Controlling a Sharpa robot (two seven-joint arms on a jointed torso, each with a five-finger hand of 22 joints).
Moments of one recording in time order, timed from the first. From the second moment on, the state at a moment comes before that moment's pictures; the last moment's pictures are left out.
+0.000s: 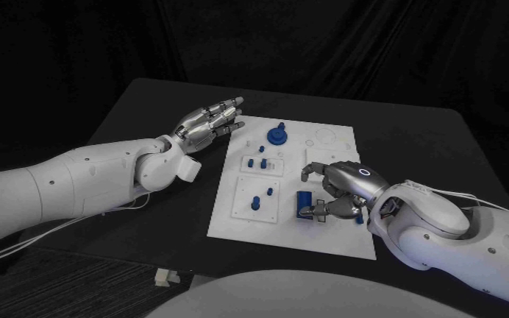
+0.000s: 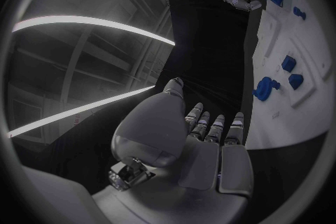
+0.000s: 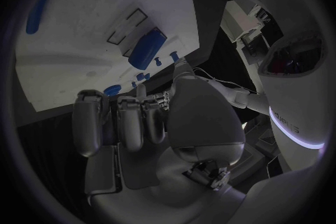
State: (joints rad) left arm 1.11 -0.82 -0.21 1.27 -0.03 0.24 0.62; left_hand 1.44 0.23 -0.19 0.22 0.50 0.26 0.08 0.05 0.04 0.00 0.05 0.13 0.02 0.00 0.15 0.00 0.00 0.16 0.01 0.28 0.01 0.06; right arm 1.05 -0.96 -0.21 1.85 -1.63 -0.41 -0.23; right_hand 1.24 -0.14 -0.13 0.29 0.18 0.34 0.12 0.60 0.76 1.47 0.02 1.57 1.31 1.47 -0.04 1.57 1.31 0.03 1.46 0.07 1.45 1.31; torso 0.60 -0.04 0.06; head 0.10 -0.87
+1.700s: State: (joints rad) left arm 1.10 -0.82 -0.21 1.26 -0.03 0.26 0.61; left_hand 1.44 0.23 -0.19 0.22 0.50 0.26 0.08 0.05 0.03 0.00 0.05 0.13 0.02 0.00 0.15 0.01 0.00 0.16 0.01 0.28 0.01 0.06; right arm 1.01 -0.93 -0.21 1.81 -1.76 -0.37 -0.28; right_hand 1.30 -0.10 -0.08 0.29 0.88 0.26 0.12 0.92 0.62 1.46 0.02 1.57 1.31 1.47 -0.04 1.57 1.31 0.03 1.47 0.07 1.39 1.31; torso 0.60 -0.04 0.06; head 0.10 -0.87
